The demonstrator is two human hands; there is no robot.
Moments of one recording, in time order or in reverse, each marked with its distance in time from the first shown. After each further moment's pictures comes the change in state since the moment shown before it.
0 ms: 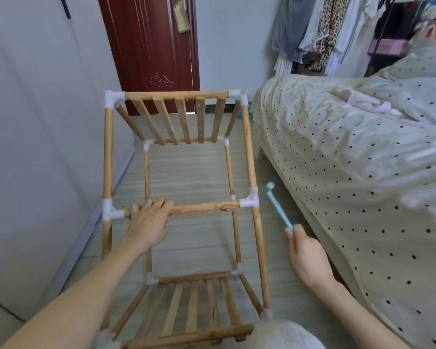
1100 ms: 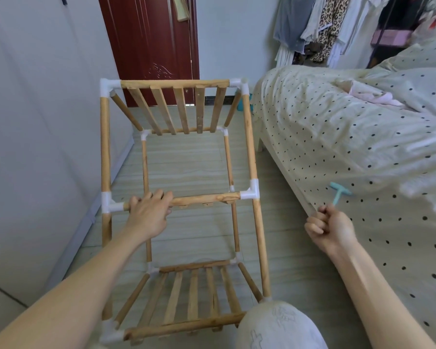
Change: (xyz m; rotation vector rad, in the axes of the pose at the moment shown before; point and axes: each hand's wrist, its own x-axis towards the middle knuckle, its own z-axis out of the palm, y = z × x) left_hand -0.007 0.003 -0.007 -0.045 -0.043 0.006; right_hand 0.038 0.012 -0.039 1.707 0.057 0.902
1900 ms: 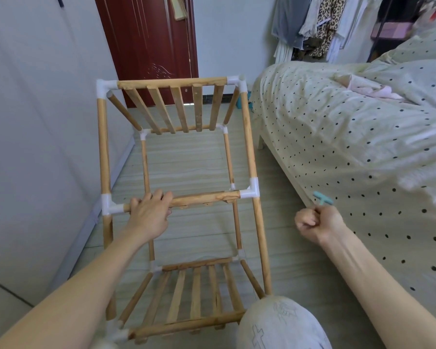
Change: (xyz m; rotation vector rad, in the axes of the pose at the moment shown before) left_hand -0.007 0.004 -0.003 0.005 -0.008 0.005; right_hand -0.009 0.006 0.015 0.047 -0.043 0.289
